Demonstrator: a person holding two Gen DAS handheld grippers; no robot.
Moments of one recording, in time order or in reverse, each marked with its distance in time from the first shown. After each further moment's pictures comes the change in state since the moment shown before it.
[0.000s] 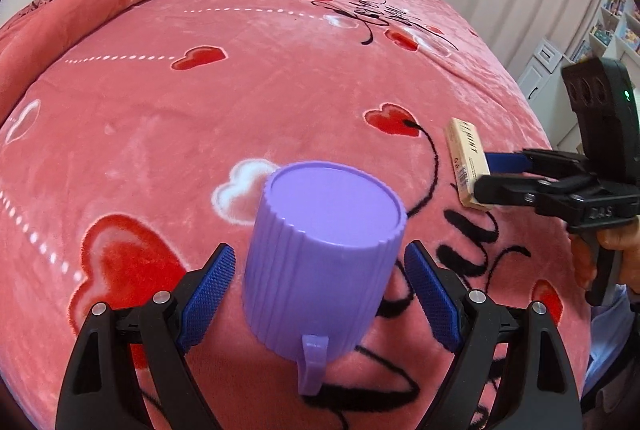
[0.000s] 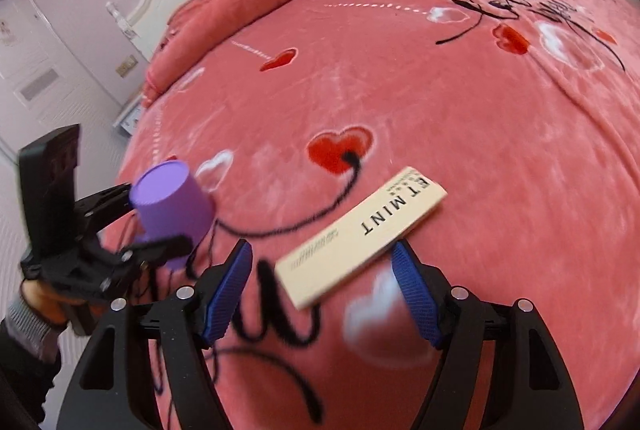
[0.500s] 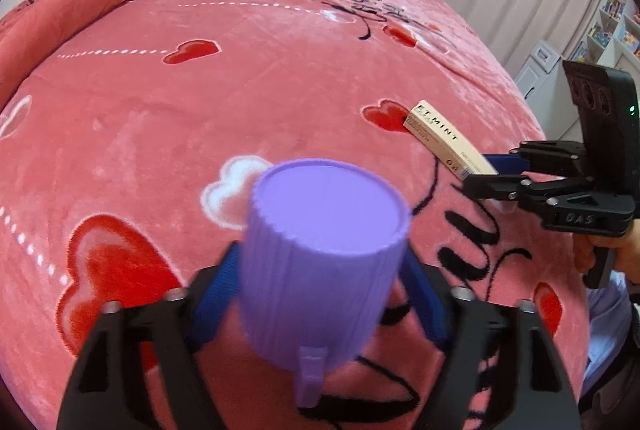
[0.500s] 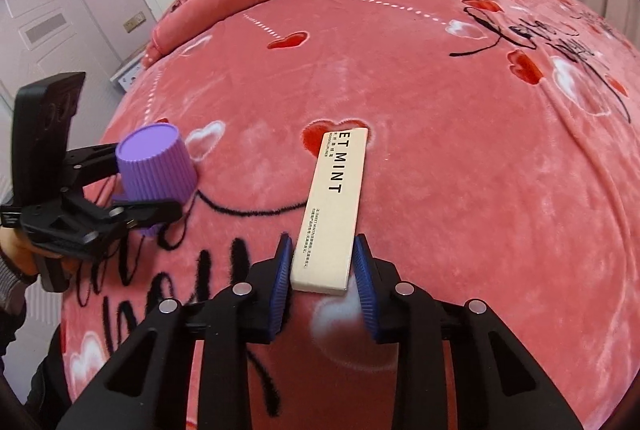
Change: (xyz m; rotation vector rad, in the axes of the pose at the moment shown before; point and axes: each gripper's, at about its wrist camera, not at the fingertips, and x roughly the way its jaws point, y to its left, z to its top) left arm 0.007 -0.002 0.001 0.002 0.015 0.001; right arm 0.001 -0.001 -0.004 -0.172 0.038 -0.041
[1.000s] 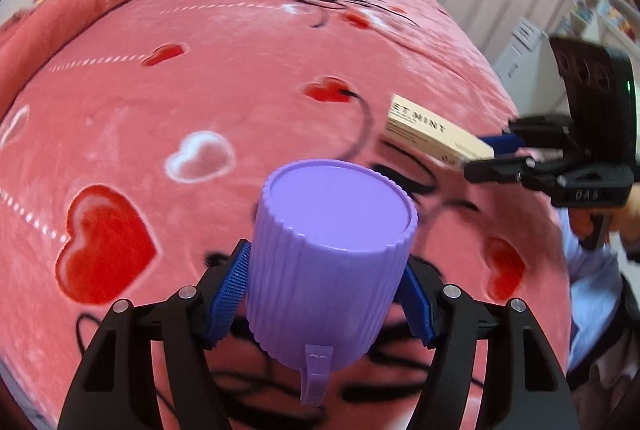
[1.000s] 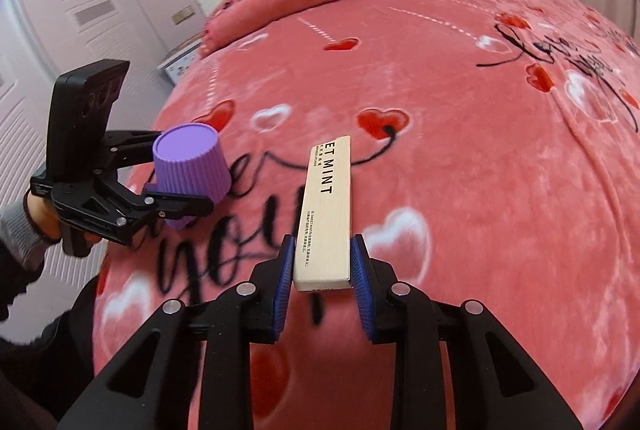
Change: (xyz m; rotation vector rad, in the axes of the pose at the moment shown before) left arm -0.033 -0.051 -0.024 0.080 0.032 -0.034; right arm -0.057 0.016 -0.036 -0.103 -0.015 0.130
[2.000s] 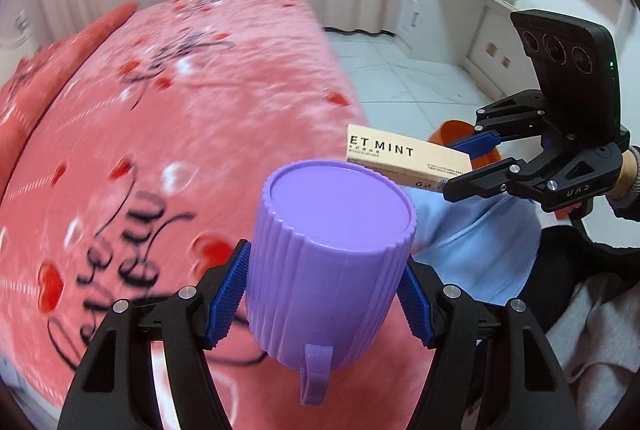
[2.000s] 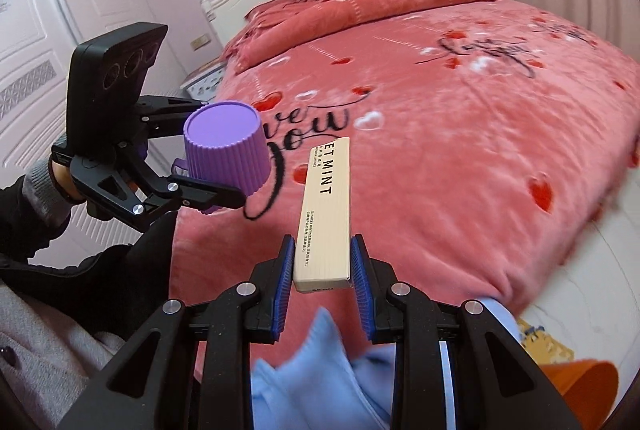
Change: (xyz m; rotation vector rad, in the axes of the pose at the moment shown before) left arm -0.058 -0.245 -0.018 0.339 -0.013 -0.070; right arm -0.222 0.029 -0.180 0.052 -0.128 -0.014
